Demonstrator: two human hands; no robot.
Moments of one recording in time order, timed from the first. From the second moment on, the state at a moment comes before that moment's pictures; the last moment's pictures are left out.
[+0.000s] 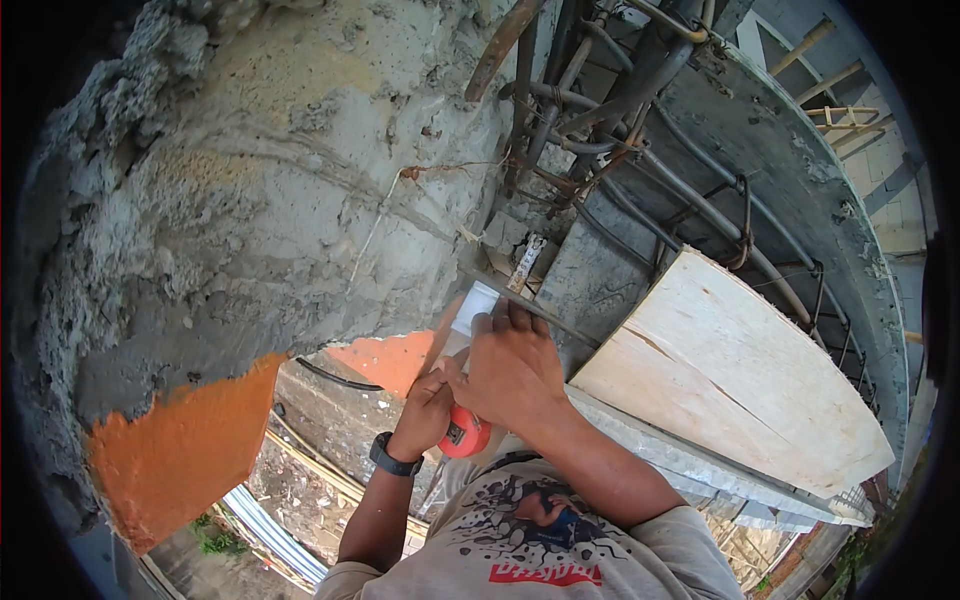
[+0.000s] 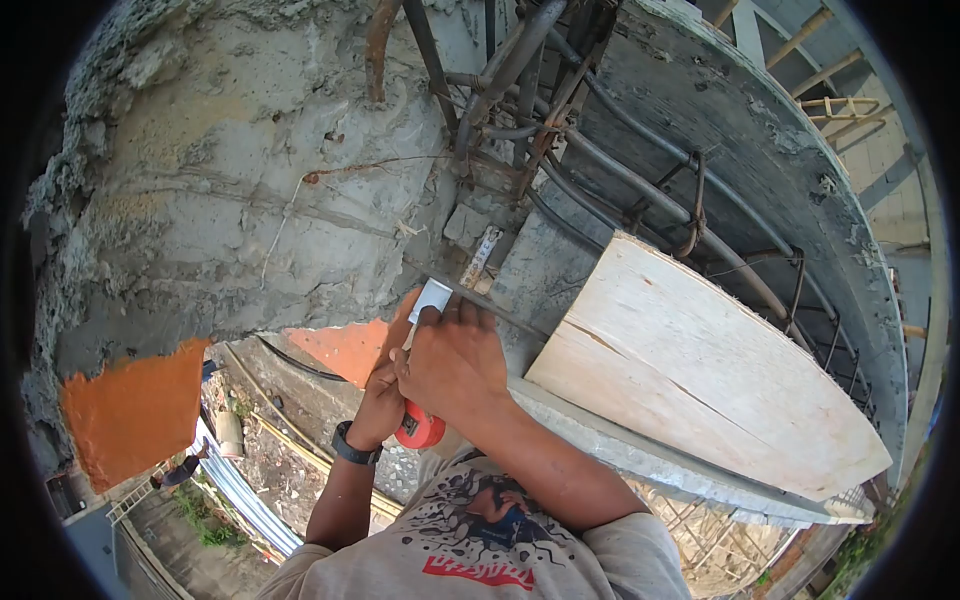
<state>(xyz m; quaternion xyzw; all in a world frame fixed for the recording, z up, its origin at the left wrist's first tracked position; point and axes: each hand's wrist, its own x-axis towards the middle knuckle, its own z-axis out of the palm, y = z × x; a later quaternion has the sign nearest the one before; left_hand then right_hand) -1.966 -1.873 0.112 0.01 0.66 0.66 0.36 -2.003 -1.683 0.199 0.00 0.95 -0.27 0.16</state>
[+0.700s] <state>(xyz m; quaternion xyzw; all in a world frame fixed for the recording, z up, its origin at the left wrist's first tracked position) -1.966 -1.865 0.106 0.02 0.67 0.68 0.30 -2.008 -1.681 0.212 0.11 0.93 -0.30 0.19</state>
